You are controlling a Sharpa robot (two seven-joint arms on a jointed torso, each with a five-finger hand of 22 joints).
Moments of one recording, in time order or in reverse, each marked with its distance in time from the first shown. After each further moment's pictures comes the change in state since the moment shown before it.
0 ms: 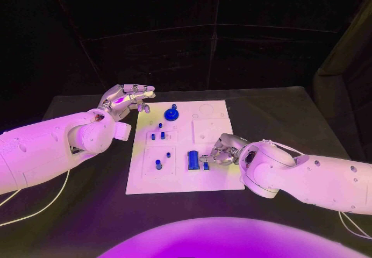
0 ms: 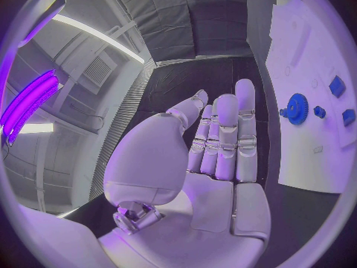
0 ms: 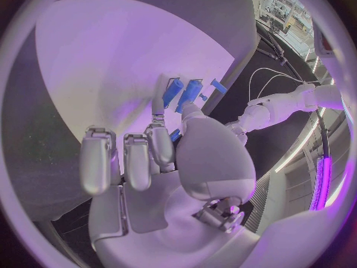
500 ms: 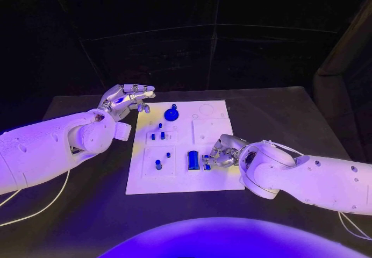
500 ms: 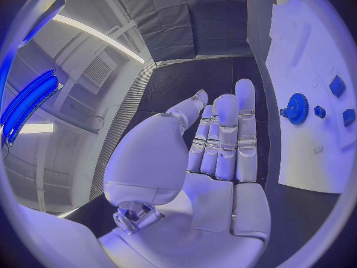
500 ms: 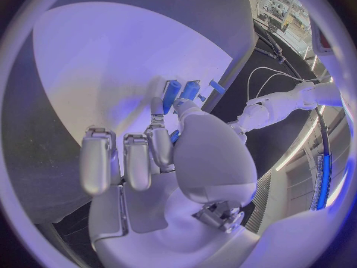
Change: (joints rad) left arm 0.000 0.001 0.000 0.000 0.000 -0.001 0.002; left_hand 0.000 0.000 0.000 0.000 0.000 0.000 0.000 0.000 0.000 0.000 0.000 0.000 0.000 0.000 0.000 0.000 0.000 0.000 0.000 0.000 0.000 0.000; right arm 0.000 0.000 0.000 0.007 0.018 -0.002 0.000; right_hand 0.112 -0.022 0.134 -0.012 0.341 -0.006 -0.001 0.004 -0.028 0.000 0.000 0.012 0.000 0.000 0.000 0.000 0.000 0.000 0.000 0.000 0.000 -0.001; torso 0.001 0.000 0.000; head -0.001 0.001
